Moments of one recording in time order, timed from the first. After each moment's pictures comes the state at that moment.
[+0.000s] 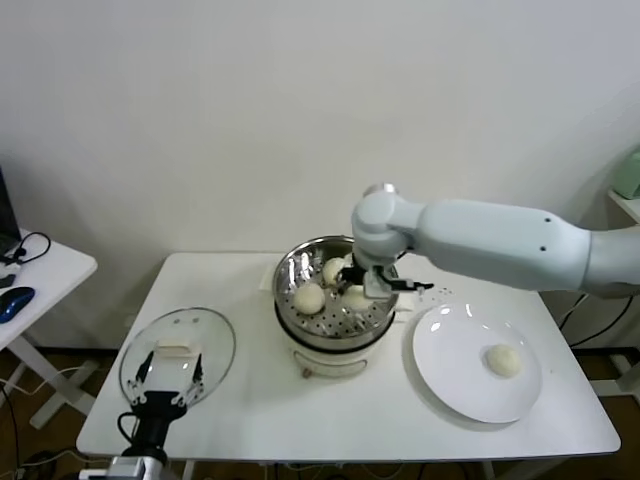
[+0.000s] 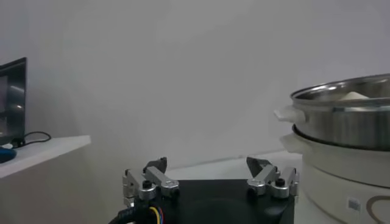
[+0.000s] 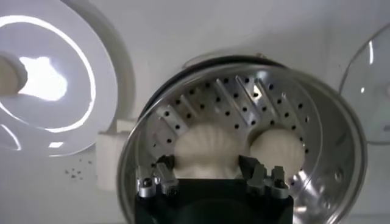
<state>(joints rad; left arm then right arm) 1.70 -1.47 -0.69 -2.01 0.02 -0.09 0.02 0.54 1.08 -1.29 1.54 -0.40 0.41 -1.13</state>
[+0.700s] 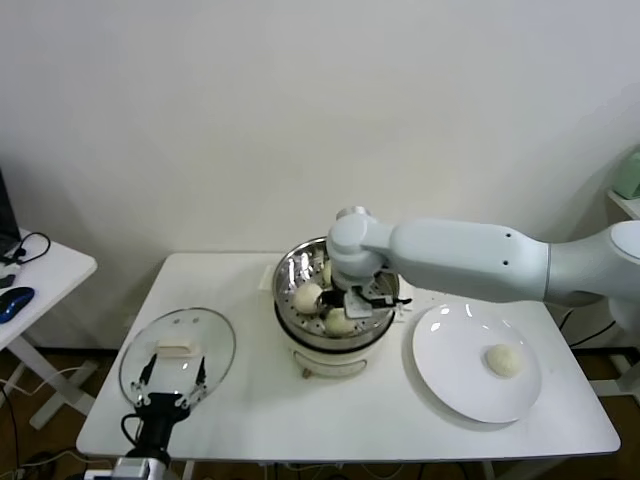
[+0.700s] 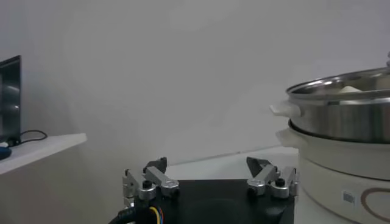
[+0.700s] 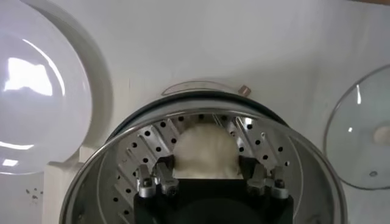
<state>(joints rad) 1.69 -1.48 -0.68 -2.00 0.03 -0.09 0.02 0.49 1.13 -1.29 1.53 -0.38 0.44 -1.13</state>
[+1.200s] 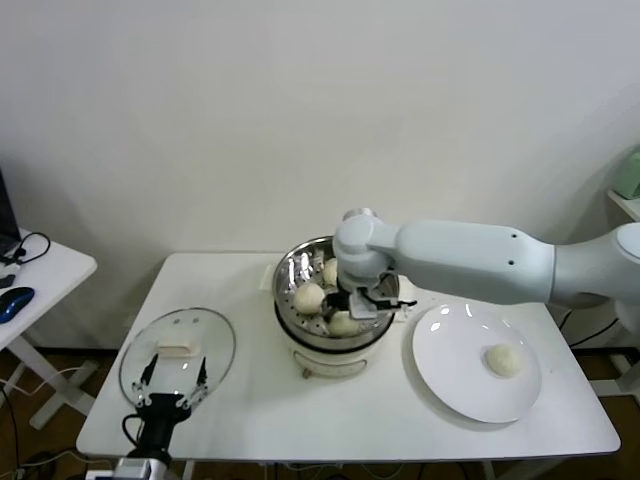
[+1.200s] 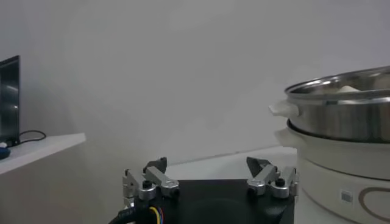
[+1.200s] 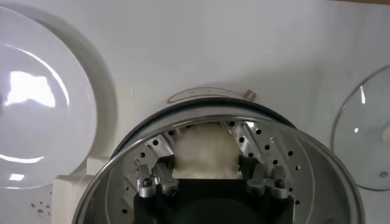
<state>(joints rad) 1.70 -1.48 -0.68 -2.00 0.04 -0.09 0.02 0.49 1.11 -1.30 1.52 -0.36 0.44 -1.13</state>
